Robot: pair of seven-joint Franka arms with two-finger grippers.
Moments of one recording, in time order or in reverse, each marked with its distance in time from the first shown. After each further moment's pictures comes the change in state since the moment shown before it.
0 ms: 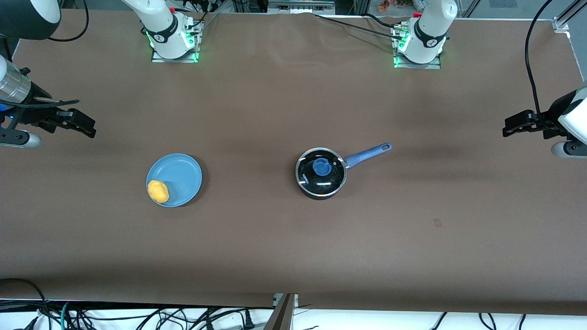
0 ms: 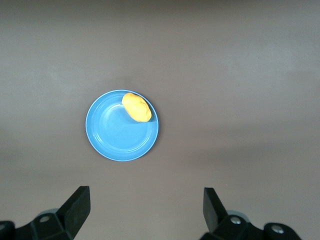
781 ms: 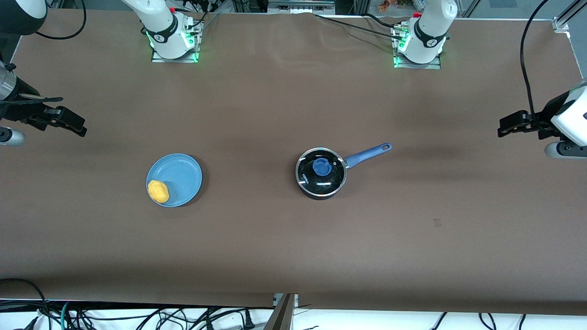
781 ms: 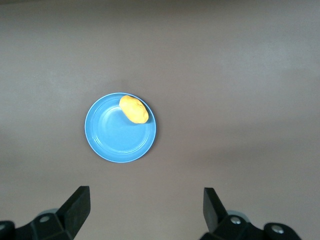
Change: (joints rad) left arm -0.026 0.003 -0.005 0.000 -0.012 0.000 -0.065; right arm -0.001 -0.009 -0.024 0.006 0.016 -0.006 0.000
